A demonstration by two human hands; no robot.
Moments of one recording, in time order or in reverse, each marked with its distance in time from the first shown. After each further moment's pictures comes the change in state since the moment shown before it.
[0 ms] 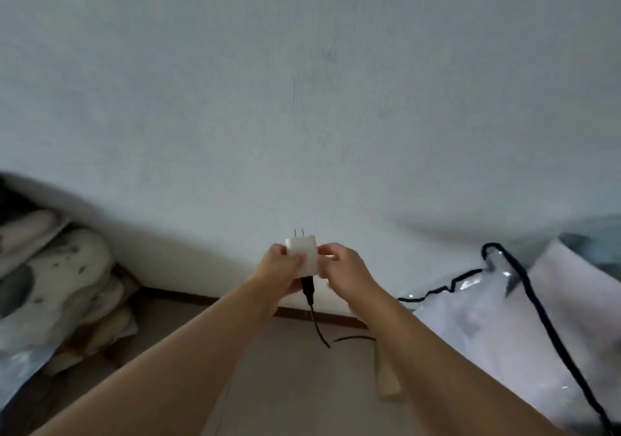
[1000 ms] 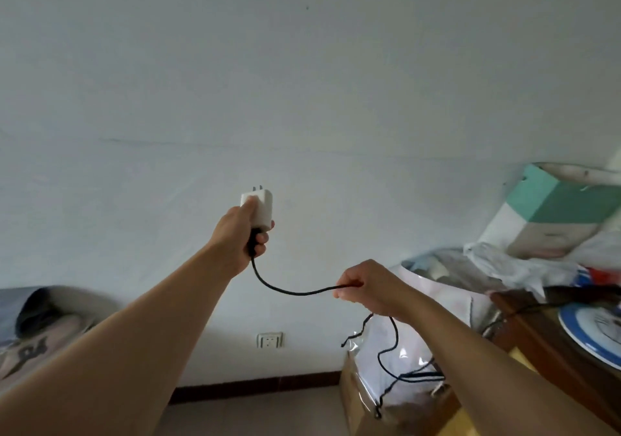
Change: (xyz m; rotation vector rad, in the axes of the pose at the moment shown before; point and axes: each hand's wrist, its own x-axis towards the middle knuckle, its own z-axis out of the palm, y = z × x) left_hand -0.300 0.167 -0.112 -0.313 -0.269 0.400; right_hand -0.338 -0.140 -0.054 -0.465 0.176 -0.284
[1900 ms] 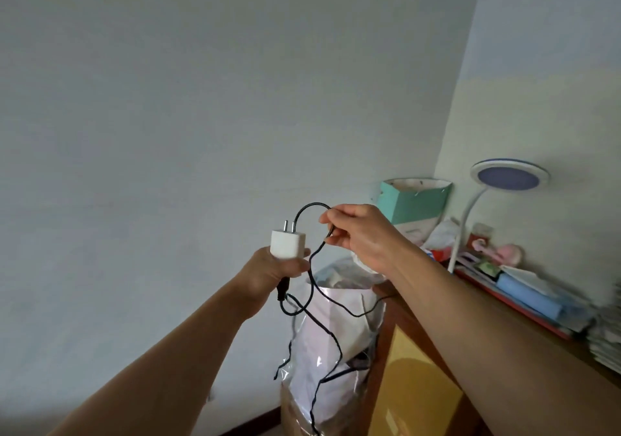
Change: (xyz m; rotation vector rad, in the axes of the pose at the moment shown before) left_hand -0.124 -0.036 0.154 0.417 -0.659 0.174; right_hand -0.146 -0.028 -0.136 0.731 0.547 -0.101
